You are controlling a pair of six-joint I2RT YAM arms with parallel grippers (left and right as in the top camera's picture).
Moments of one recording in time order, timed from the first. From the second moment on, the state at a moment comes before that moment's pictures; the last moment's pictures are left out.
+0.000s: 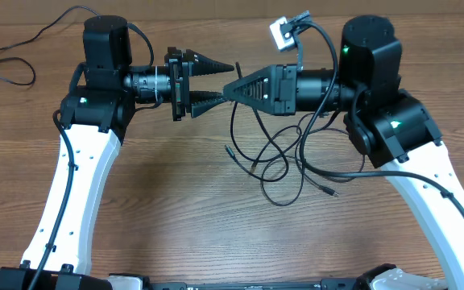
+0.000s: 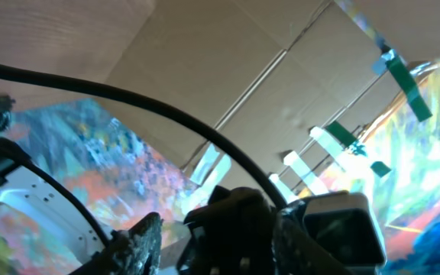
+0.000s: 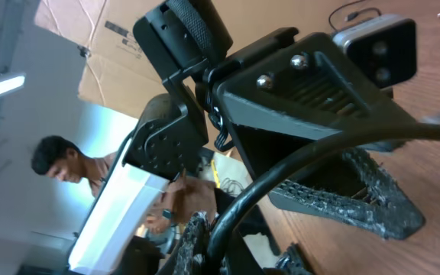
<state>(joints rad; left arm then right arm) -0.12 1.51 1.46 -0.47 1.30 -1.74 0.43 1.42 1.54 -0.38 -1.03 0.81</state>
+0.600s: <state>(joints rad) -0.09 1.51 1.46 -0.29 1.27 -1.95 0.47 1.42 1.54 -0.39 -0.96 0.74</state>
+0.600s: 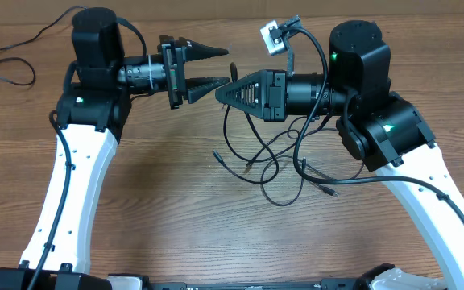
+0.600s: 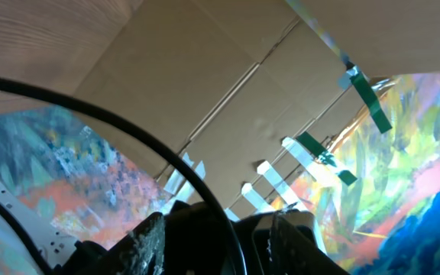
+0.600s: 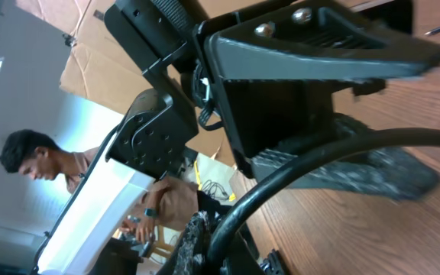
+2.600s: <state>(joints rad) -0.05 1.52 1.52 -0.65 0.85 -0.86 0.33 1.43 1.54 -1.23 -0.34 0.58</state>
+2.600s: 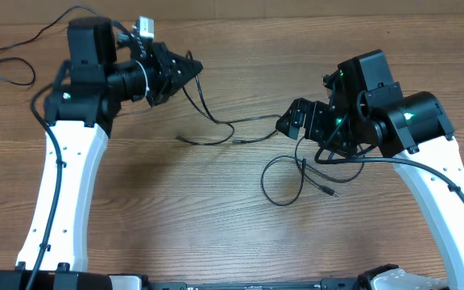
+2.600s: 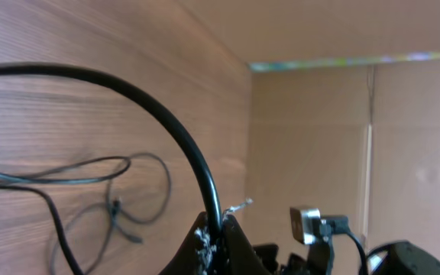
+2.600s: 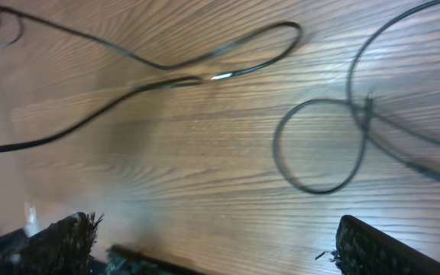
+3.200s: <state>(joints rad) -0.05 1.54 1.96 -1.12 -0.05 -0.60 0.33 1.43 1.54 -1.21 -0.30 0.57</state>
